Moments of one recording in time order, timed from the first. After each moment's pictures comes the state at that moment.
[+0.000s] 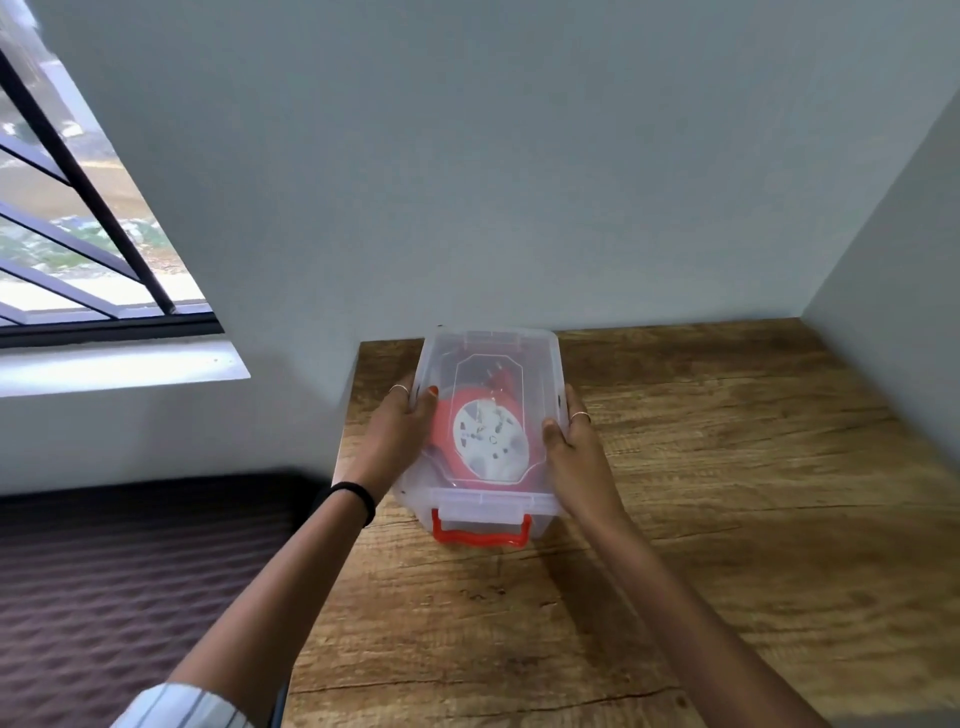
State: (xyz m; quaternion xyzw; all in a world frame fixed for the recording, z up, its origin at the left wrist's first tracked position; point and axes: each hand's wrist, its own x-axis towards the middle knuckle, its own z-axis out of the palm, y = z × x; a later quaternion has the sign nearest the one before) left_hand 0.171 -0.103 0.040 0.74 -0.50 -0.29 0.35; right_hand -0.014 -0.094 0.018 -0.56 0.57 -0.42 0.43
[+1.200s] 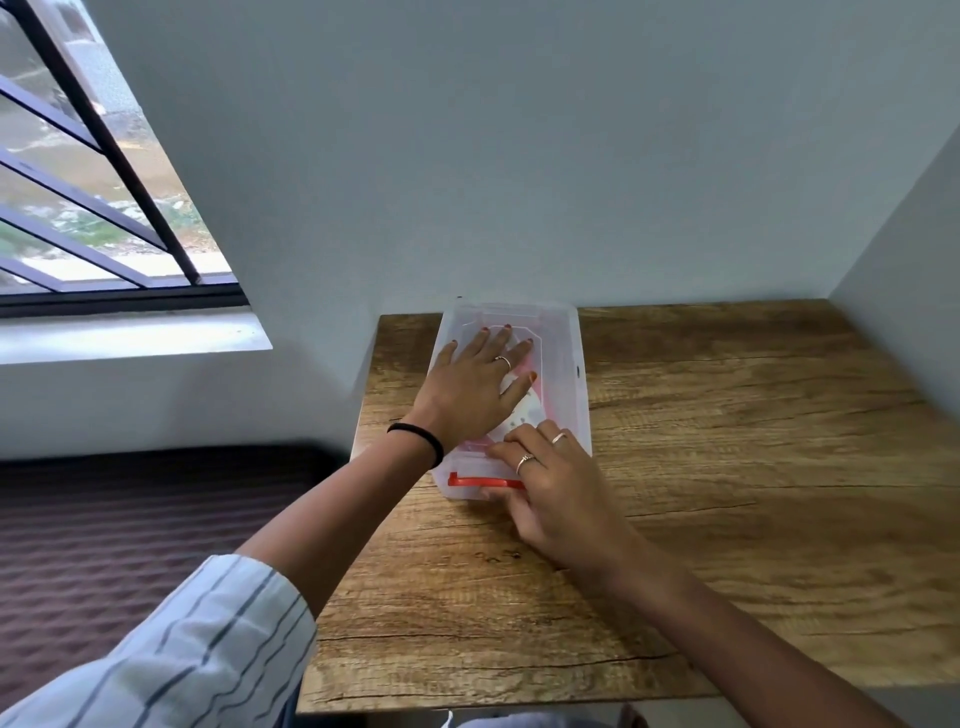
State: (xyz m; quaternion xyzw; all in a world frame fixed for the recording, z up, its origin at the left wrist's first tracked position) left_hand 0.146 -0.118 0.033 0.61 -0.79 -0.02 0.07; right_hand -0.006 -0.034 0.029 -0.87 0.38 -0.31 0.04
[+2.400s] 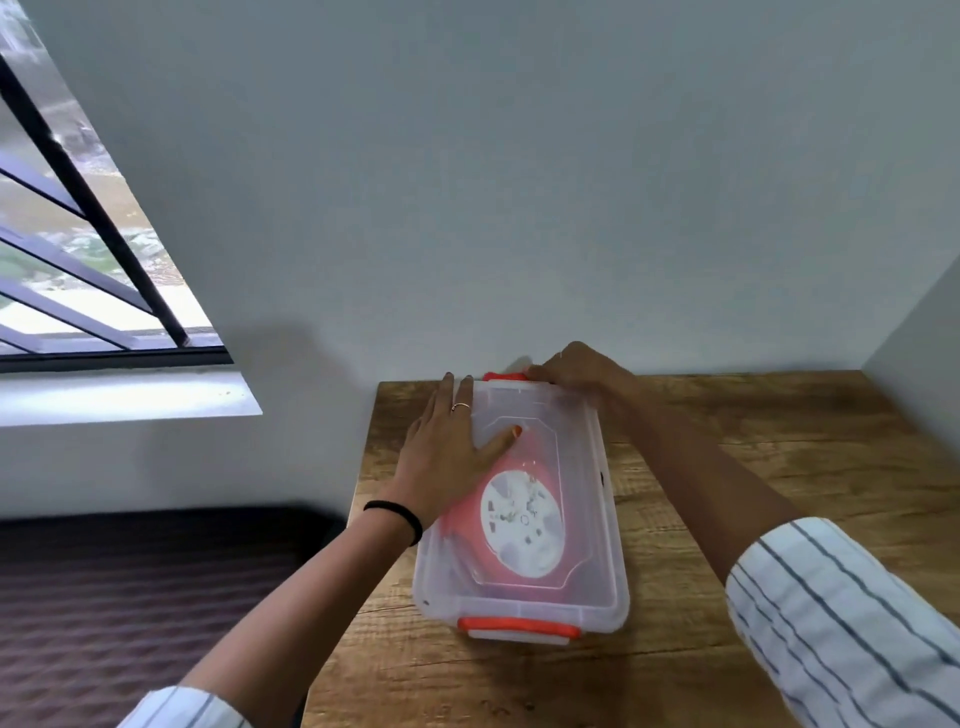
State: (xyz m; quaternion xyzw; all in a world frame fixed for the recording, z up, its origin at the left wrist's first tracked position) left_hand 0.173 -0.163 0.038 0.71 -0.67 -0.14 0.20; right_hand 0.014 -0.291 0.070 -0.69 0.62 -0.12 0.35
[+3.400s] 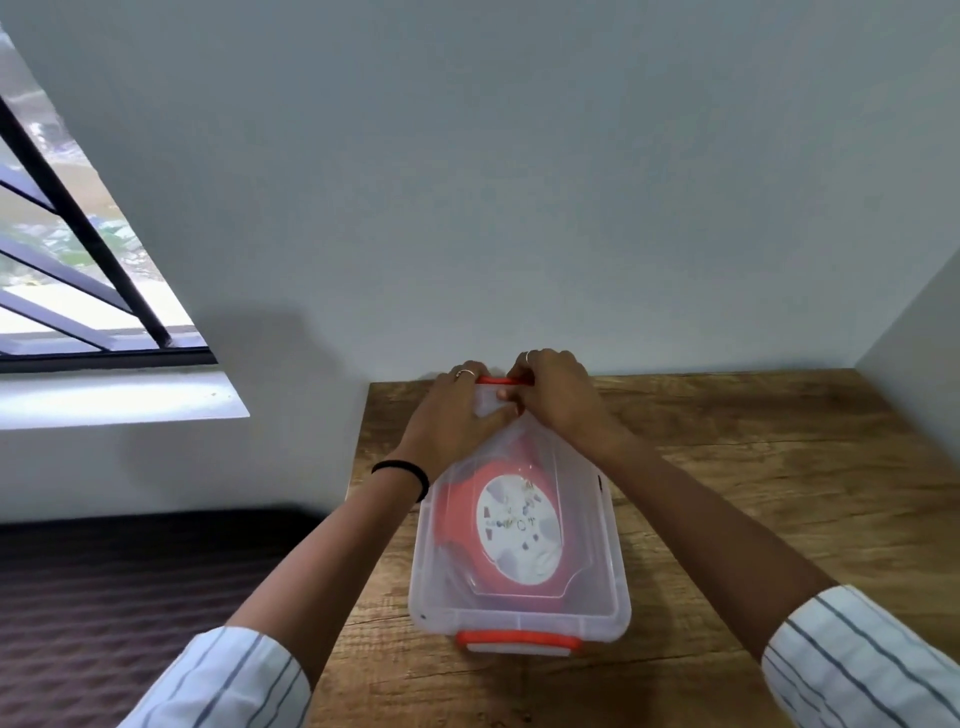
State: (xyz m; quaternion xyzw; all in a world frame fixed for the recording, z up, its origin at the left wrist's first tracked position) left_hand 0.179 -0.214 0.034 0.64 -0.68 -0.19 0.29; right_hand 0.034 -0.259 0.057 -0.79 0.54 -0.23 0.17
